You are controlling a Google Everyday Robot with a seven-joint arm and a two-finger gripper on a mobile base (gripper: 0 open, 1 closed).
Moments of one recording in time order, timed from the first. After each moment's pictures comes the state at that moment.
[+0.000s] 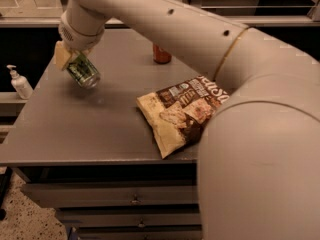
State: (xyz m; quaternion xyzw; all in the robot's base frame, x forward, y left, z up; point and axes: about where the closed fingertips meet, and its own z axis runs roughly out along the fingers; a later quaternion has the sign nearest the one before) arm 0.655 0.240 0.898 -0.44 0.84 0.18 0.26
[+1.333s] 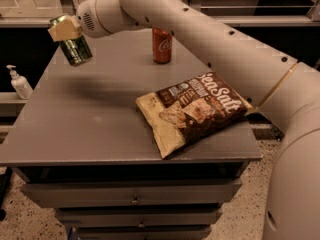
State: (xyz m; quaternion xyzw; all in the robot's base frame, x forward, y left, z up) arm 0.671 0.235 0.976 -0.42 0.71 0.34 0.45
